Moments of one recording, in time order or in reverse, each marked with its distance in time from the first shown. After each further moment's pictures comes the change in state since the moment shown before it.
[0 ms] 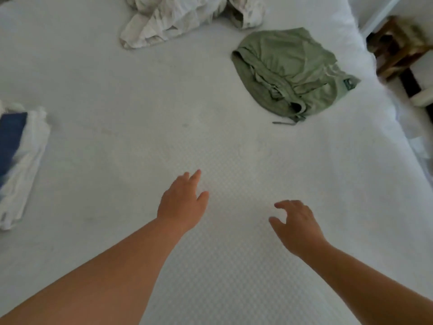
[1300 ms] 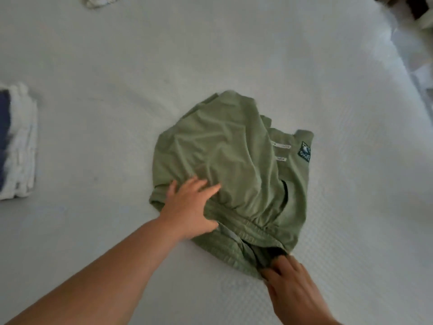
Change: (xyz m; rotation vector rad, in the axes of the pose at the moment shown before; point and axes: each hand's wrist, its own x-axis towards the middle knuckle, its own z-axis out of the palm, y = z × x) left_hand -0.106 -0.011 0.038 0.334 -0.282 0.338; right_hand -0.199 0.051 0.096 -0.122 0.042 -0.420
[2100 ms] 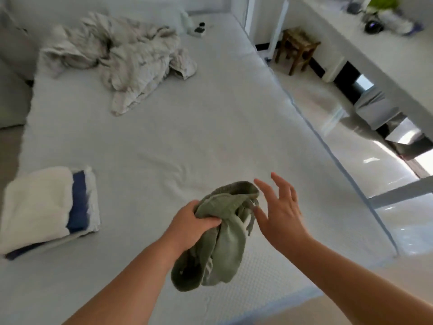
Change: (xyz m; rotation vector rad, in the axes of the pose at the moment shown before) left_hand -0.214 0.109 -0.191 -0.953 -0.027 -0.127; right_hand -0.080 -0.105 -0.242 0.254 0.383 0.390
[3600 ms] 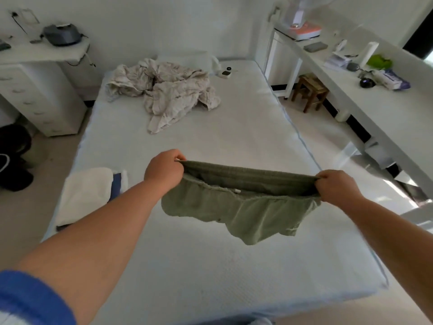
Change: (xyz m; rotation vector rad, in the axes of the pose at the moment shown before) left_hand -0.070 0.111 -0.067 0.494 0.622 0.164; right_hand 0.013 0.035 -0.180 -0.043 -0.061 0.248
